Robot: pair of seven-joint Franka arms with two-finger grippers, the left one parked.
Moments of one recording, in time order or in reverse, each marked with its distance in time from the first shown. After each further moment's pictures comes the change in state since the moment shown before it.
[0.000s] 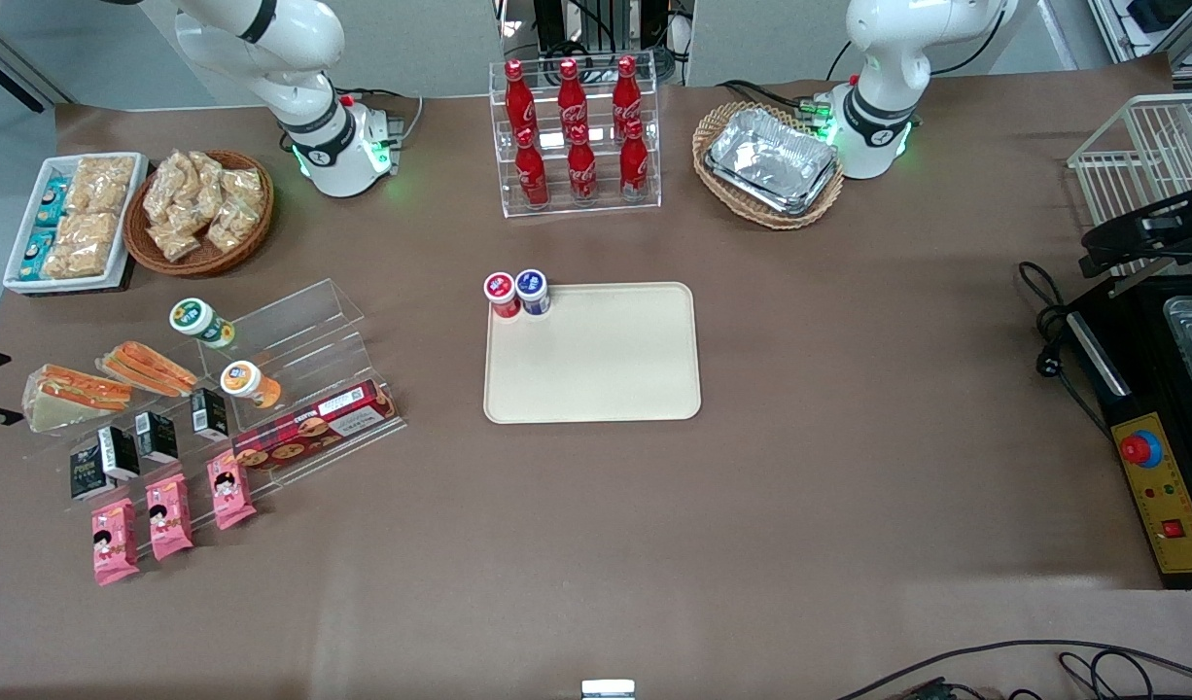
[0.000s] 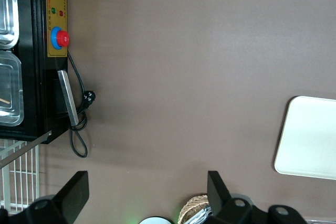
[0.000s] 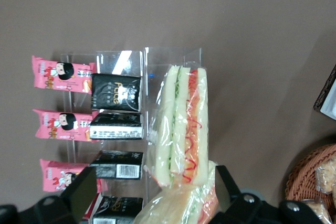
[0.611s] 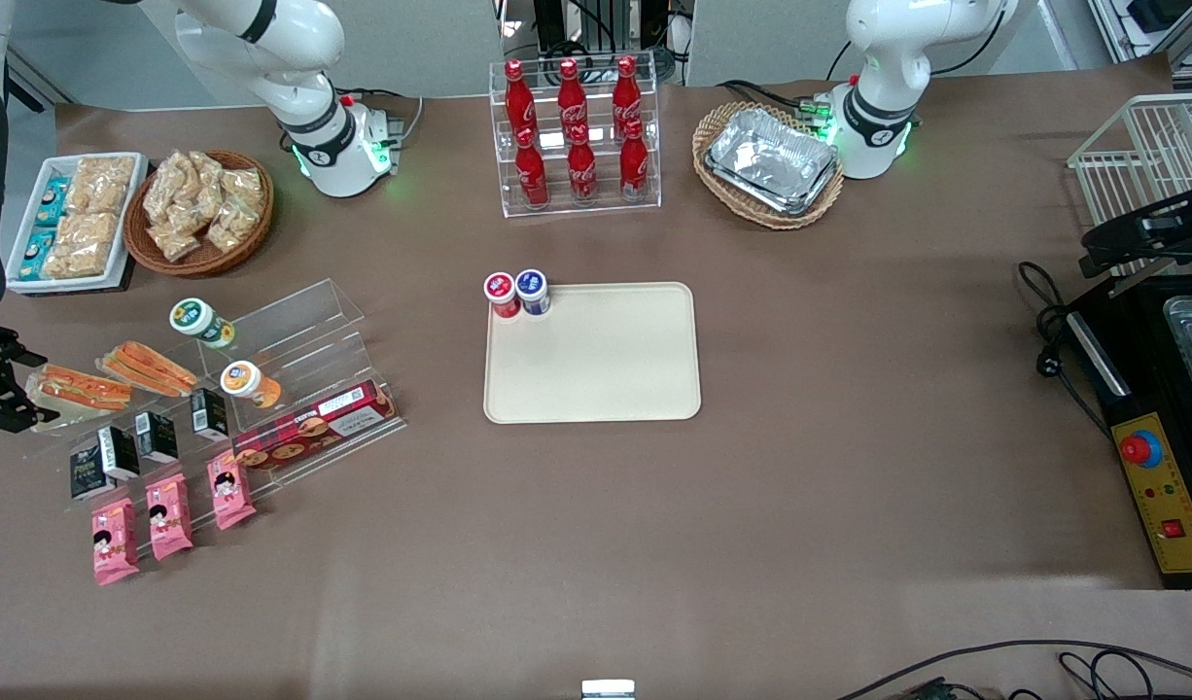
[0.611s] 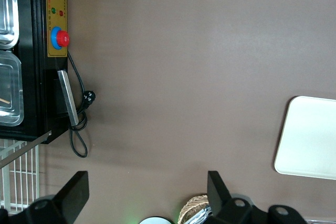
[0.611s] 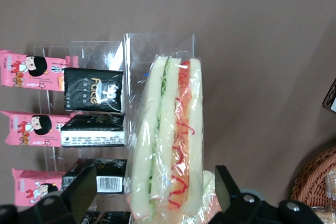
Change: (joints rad) arm 0.000 -0.002 0.000 -0.122 0.001 0.106 0.000
